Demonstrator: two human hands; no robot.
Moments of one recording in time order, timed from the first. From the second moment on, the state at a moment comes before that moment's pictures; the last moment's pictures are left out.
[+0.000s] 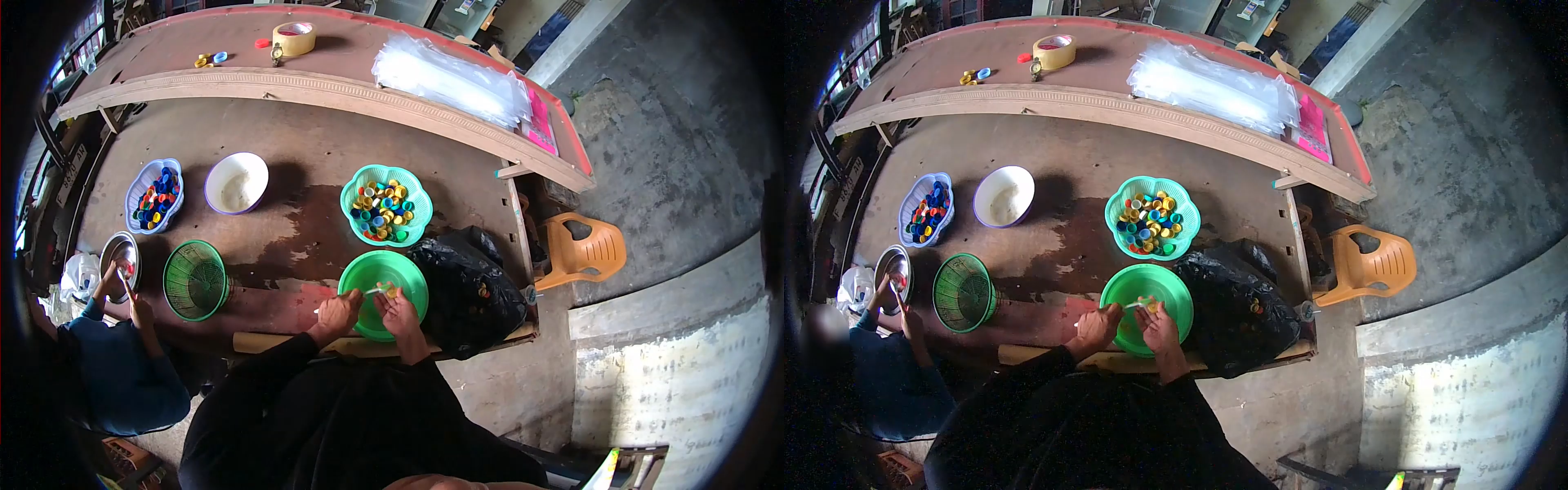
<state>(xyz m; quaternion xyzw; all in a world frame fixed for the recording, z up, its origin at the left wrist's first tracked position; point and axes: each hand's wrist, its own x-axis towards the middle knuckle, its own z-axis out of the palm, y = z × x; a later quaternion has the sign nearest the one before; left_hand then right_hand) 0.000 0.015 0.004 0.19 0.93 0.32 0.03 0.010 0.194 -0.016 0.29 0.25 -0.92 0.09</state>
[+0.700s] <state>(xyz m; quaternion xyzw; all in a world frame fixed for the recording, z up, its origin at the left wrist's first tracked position) -0.006 -0.003 0.026 0.25 0.92 0.32 0.02 -0.002 0.193 0.050 0.04 0.91 -0.41 0.03</state>
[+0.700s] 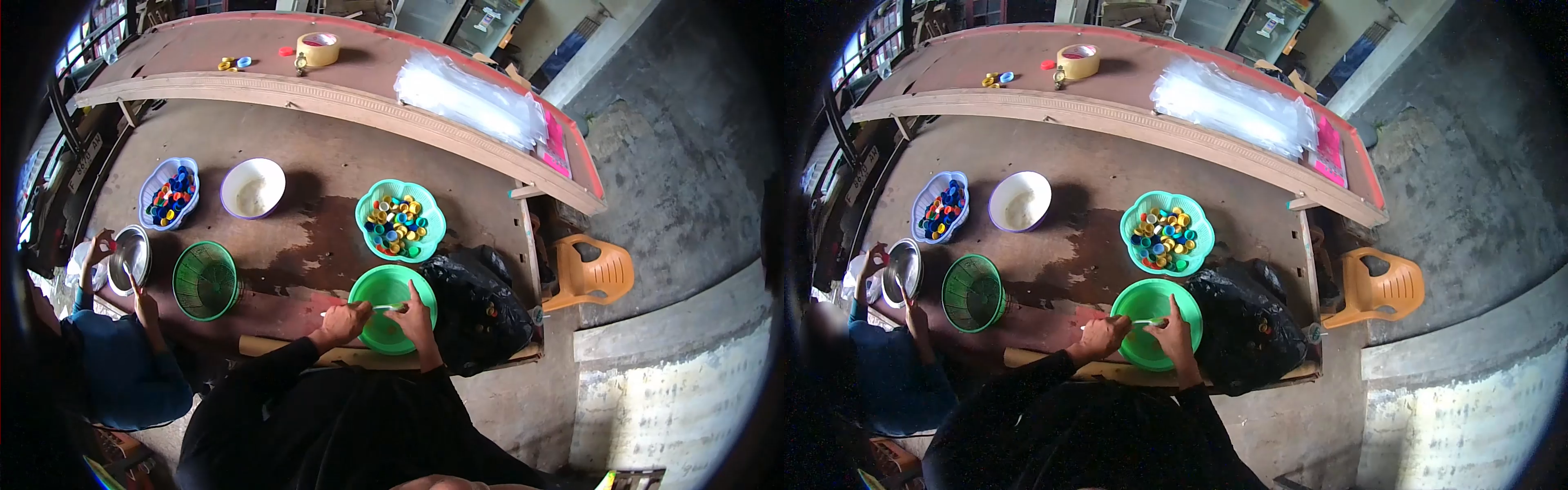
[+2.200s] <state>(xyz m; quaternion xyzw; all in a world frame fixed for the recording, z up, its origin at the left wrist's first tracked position) 0.004 0.000 0.003 0.25 0.91 0.32 -0.04 0.010 0.197 0.046 0.04 0.90 -0.44 -0.01</state>
